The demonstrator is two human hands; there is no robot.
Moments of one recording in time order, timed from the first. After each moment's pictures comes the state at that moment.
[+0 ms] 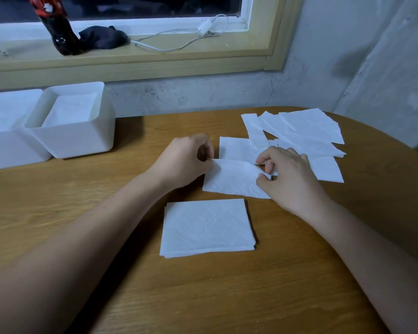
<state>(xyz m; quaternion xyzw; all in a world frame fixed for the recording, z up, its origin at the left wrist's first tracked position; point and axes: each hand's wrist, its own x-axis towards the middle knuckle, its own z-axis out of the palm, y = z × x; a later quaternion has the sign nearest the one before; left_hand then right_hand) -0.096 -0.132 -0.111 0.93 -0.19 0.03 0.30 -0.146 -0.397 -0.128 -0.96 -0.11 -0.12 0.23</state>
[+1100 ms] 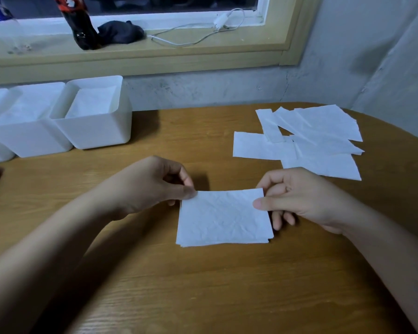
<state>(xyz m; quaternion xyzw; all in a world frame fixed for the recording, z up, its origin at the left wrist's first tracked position) -0.181 -0.060 -0.071 0.89 -0.08 -0.20 0.40 -0.187 -0.381 -0.087 -0.83 -0.07 0.25 0.49</state>
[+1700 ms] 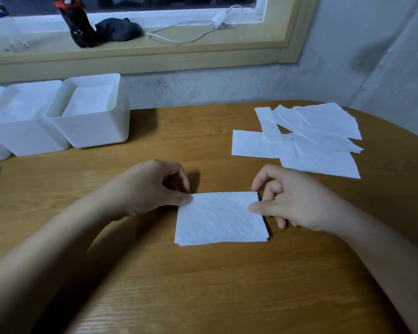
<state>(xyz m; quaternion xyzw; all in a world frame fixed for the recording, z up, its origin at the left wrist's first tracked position) -0.177 -0.056 -0.082 0.94 -0.09 -0.18 0.28 -0.192 -0.376 -0.088 -0.90 -0.11 0.19 0.38</state>
